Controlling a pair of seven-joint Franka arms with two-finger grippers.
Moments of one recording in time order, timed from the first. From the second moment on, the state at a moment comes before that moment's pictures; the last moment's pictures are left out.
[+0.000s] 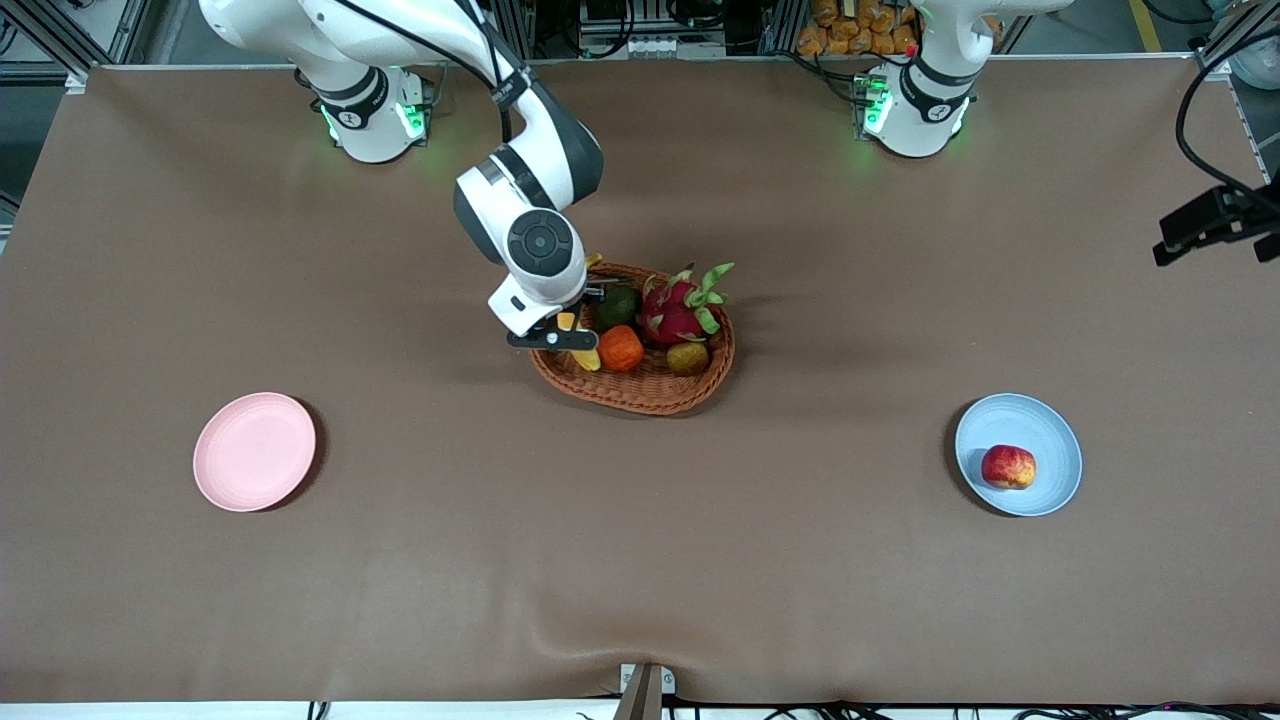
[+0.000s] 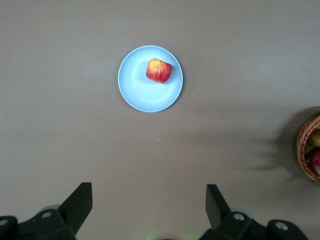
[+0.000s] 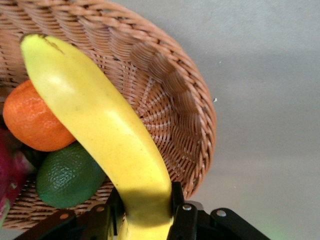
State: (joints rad) left arm -0.11 0.05 0.11 -1.39 0.03 1.41 -0.03; right arm 0.71 0.45 -0.02 -1.79 0.13 1.99 0.66
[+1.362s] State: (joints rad) left arm -0.23 -0.04 0.14 -1.53 0.02 1.43 -0.15; right arm 0.01 0.46 -0.04 -1.76 0.02 2.07 0.14
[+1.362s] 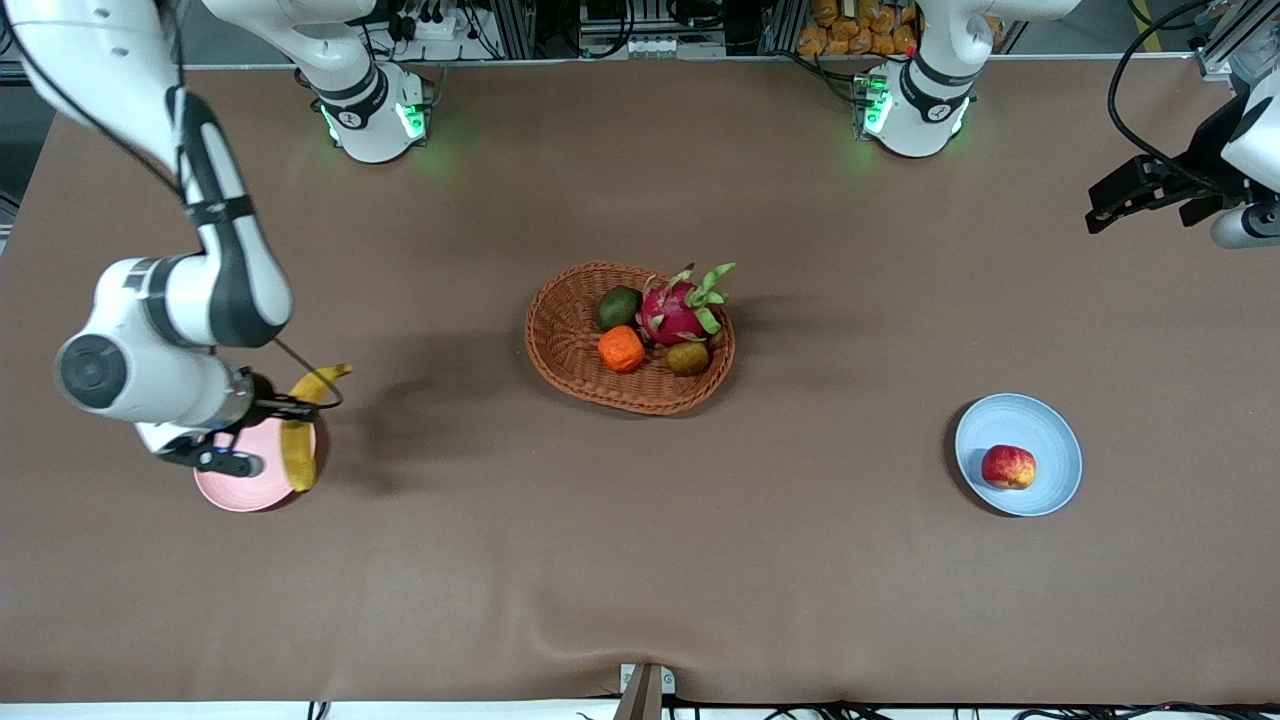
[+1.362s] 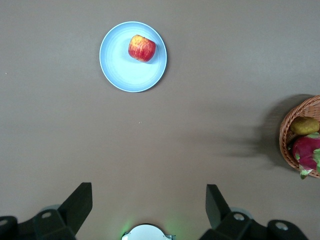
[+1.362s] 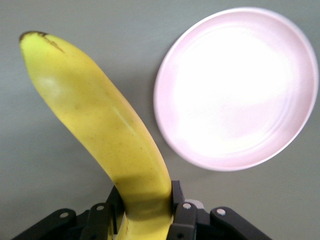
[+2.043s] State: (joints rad) left arm -0.23 -0.04 0.14 -1.53 0.02 1.43 -0.15; right arm -0.14 0.64 -0.05 -1.66 0.02 2.11 -0.11
